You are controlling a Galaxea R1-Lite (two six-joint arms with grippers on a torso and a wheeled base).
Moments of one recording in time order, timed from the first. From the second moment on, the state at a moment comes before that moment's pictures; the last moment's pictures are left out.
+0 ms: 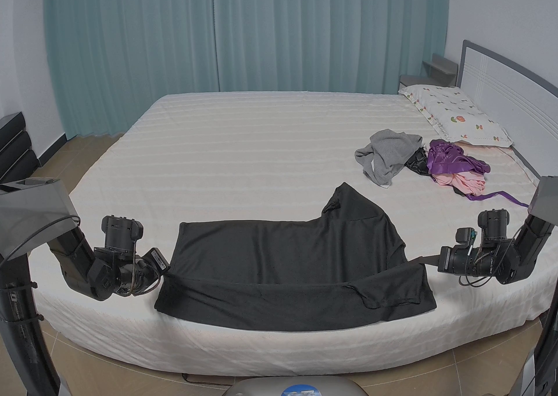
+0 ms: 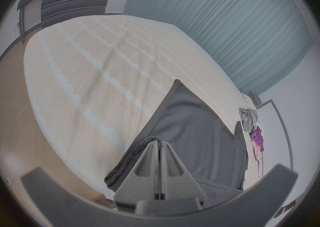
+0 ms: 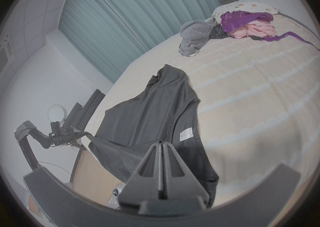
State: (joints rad) left arm -0.09 2.18 -0.67 -0.73 0.00 -0.78; right arm -0.08 2.20 -0.64 -0.85 0.59 0.22
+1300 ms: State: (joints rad) left arm -0.09 1.85 -0.33 -0.72 0.00 -0.58; right arm -0.21 1.87 -0.28 -0.86 0.75 0.13
